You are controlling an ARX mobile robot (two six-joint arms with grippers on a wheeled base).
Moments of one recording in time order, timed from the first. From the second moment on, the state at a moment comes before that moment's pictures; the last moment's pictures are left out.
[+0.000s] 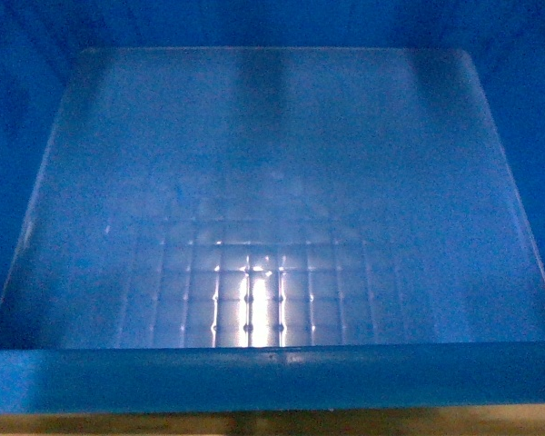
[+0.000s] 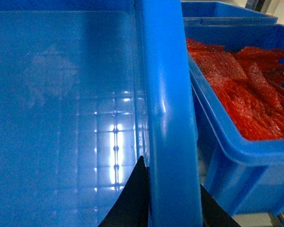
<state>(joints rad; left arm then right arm) -0.39 0.90 0.44 0.14 -0.58 -0.12 0.39 1.01 0.42 0.31 0.46 0.14</state>
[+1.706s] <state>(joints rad) -0.39 0.90 0.44 0.14 -0.58 -0.12 0.39 1.01 0.42 0.31 0.46 0.14</state>
